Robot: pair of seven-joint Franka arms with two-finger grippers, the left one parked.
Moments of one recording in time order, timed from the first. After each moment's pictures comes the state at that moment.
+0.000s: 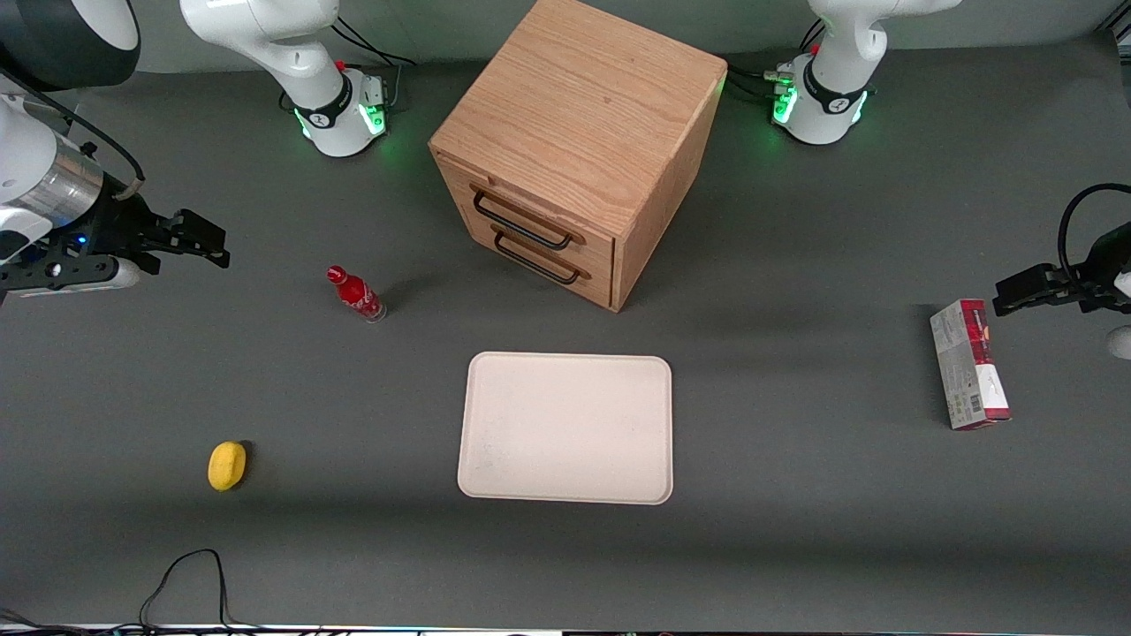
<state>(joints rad) 0.13 -0.05 -0.05 -1.72 0.03 1.63 0.04</state>
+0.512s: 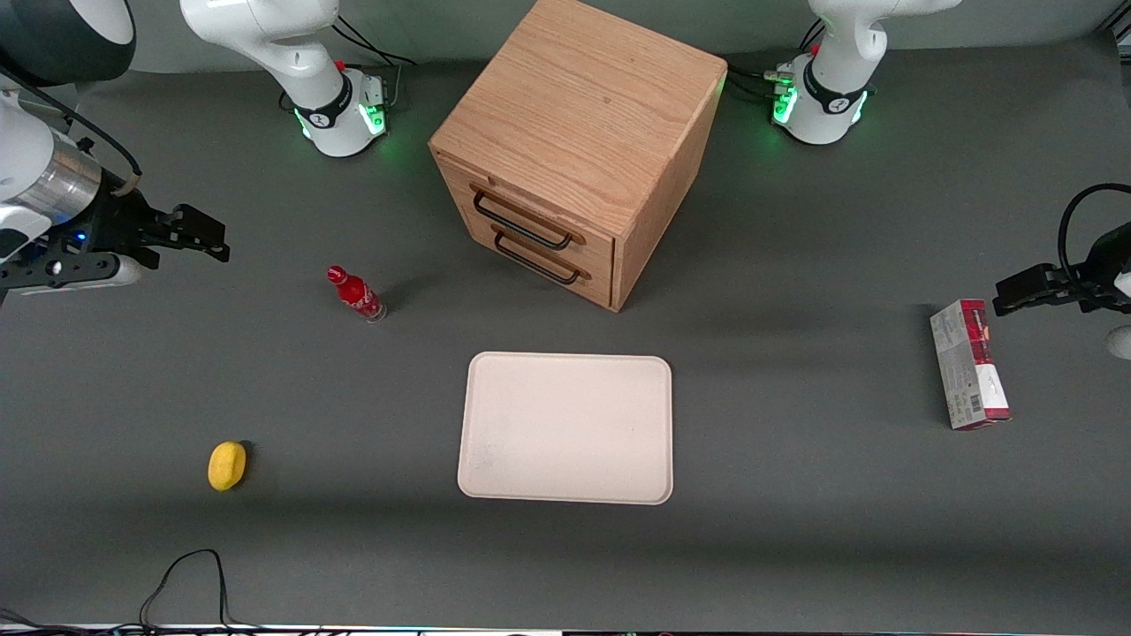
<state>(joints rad) 0.14 -0.03 -0.04 -1.70 0.03 1.60 0.04</state>
